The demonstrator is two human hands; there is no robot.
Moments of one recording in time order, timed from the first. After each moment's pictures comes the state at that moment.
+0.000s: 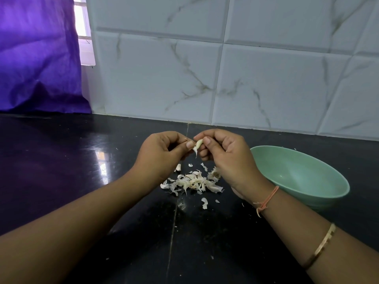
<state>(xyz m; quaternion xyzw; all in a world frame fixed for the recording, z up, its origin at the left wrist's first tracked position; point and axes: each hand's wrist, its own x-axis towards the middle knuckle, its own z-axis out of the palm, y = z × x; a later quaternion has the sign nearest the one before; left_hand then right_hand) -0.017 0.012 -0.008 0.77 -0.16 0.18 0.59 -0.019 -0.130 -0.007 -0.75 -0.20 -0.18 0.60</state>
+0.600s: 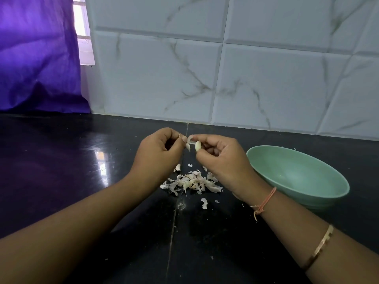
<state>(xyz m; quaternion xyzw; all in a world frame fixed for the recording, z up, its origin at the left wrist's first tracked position) -0.015 0.012 -0.012 0.80 -0.11 0.24 0.54 -0.019 -0.129 -0.010 -0.80 -0.19 -0.17 0.55</state>
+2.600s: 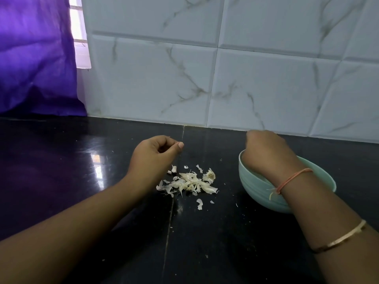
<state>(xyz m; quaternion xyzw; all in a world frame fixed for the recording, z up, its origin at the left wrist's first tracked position) -0.013 0.015 -0.017 0.78 -0.09 0.20 0.59 -0.040 -0.172 0.042 -0.99 0.07 -0.15 0.01</state>
